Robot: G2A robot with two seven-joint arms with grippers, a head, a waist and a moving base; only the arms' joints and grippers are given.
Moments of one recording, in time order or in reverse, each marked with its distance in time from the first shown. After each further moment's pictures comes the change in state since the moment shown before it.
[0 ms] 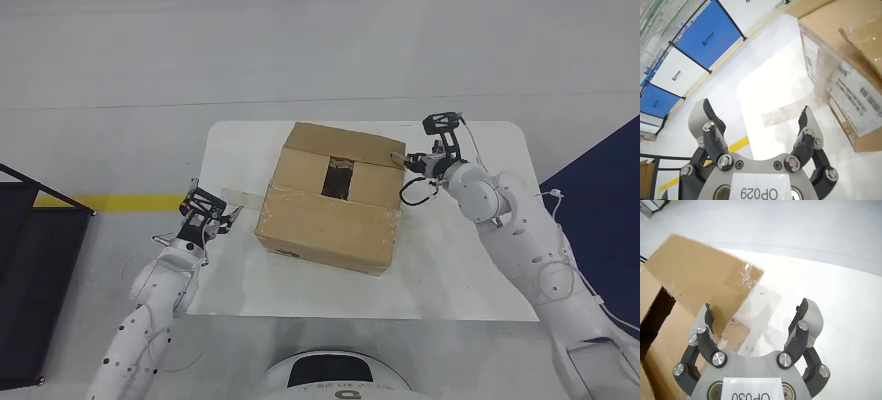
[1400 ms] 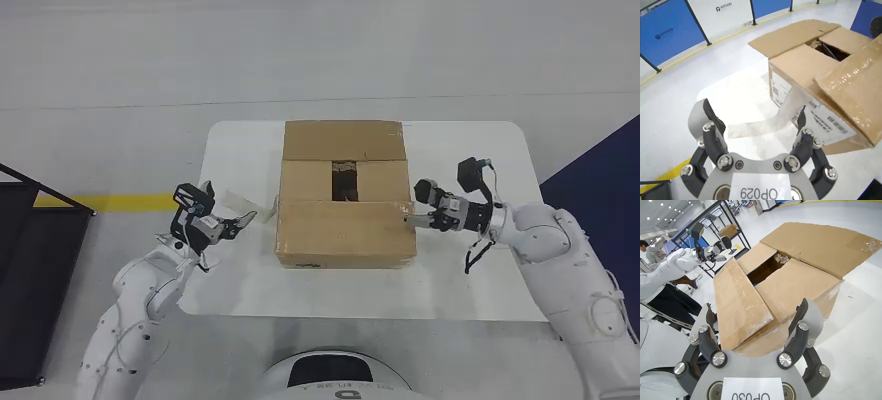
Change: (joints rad) left arm 0.025 0.010 -0.103 -0.060 -0.430 -0.335 -0.015; right arm -0.307 0.096 0.292 -0.075 0.476 -0.929 0.174
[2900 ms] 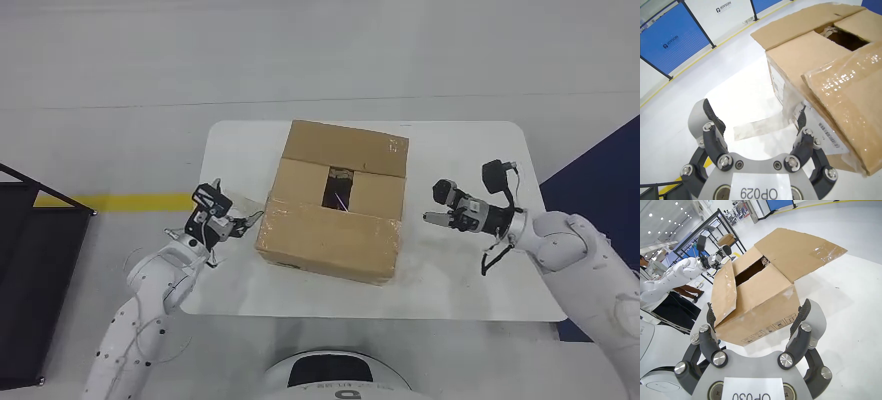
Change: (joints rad) left arm -0.069 -0.005 0.098 0.058 0.180 0.061 0.029; right arm -0.014 0.190 -0.140 0.032 -0.009 -0.009 -0.334
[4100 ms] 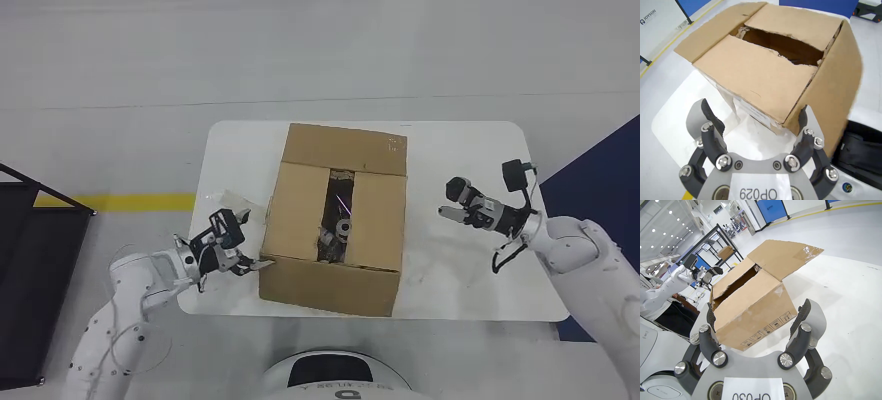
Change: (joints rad) left arm 0.069 0.058 -0.083 -0.121 -0.009 -0.536 -0.039; right arm -0.011 -0.009 0.051 0.070 0.075 -0.036 0.020
